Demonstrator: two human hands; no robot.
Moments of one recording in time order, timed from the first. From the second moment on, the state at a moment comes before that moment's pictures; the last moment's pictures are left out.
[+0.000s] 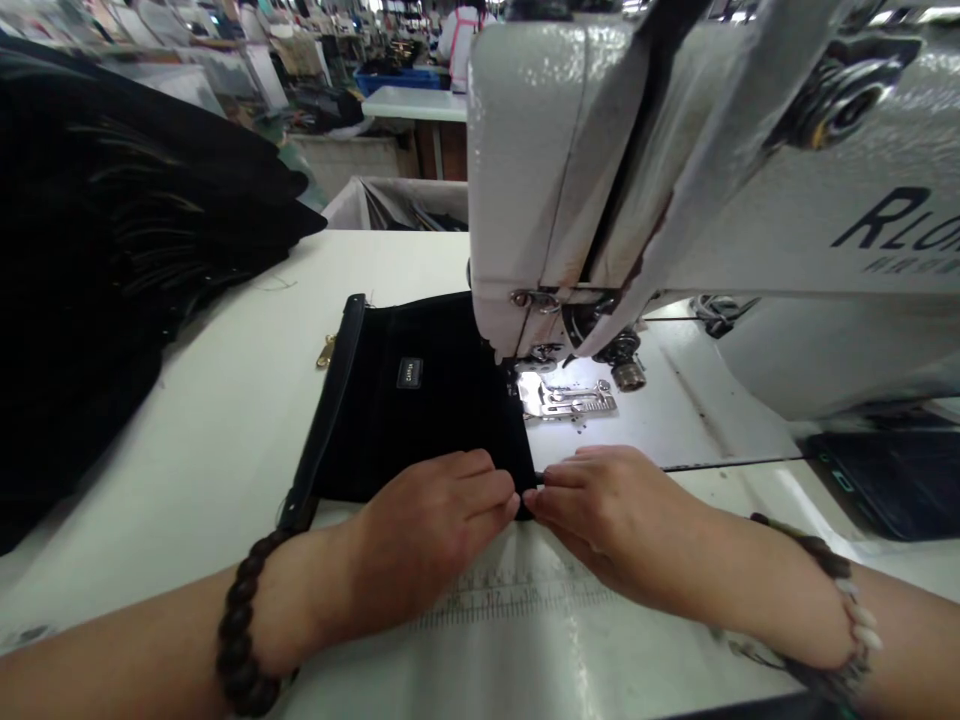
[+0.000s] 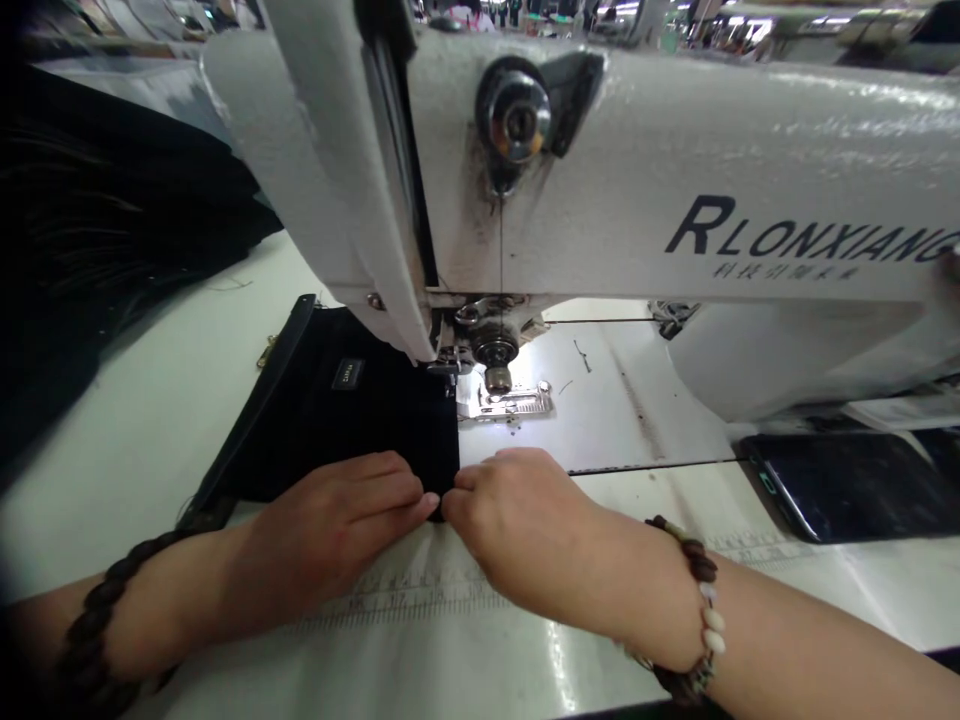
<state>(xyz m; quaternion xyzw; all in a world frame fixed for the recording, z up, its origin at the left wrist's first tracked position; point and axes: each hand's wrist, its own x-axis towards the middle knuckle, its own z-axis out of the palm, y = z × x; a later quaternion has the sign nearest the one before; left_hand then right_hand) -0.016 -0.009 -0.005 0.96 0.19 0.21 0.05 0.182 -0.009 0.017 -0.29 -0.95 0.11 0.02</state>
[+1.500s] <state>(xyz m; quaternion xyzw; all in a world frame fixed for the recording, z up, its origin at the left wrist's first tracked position) -0.021 0.077 -0.004 0.95 0.28 0.13 -0.06 0.185 0.016 0.002 -0.39 -0.91 0.07 0.12</state>
